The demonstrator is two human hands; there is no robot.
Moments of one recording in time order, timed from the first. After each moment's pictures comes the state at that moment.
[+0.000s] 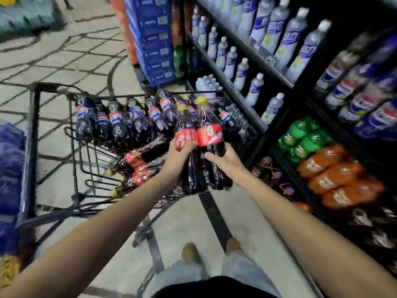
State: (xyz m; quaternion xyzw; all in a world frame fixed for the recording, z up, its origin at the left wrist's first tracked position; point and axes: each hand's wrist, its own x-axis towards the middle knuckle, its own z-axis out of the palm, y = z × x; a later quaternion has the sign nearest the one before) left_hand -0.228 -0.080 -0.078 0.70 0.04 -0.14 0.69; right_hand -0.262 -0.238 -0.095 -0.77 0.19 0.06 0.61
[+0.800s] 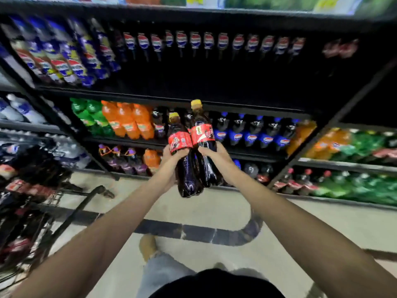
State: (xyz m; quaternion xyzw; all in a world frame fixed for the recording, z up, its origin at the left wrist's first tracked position) left_hand -0.723 -0.365 -0.071 0.58 -0.21 -0.56 0.56; right_hand -0.863 -0.436 -0.075 -0.51 0.48 -0.28 0.66
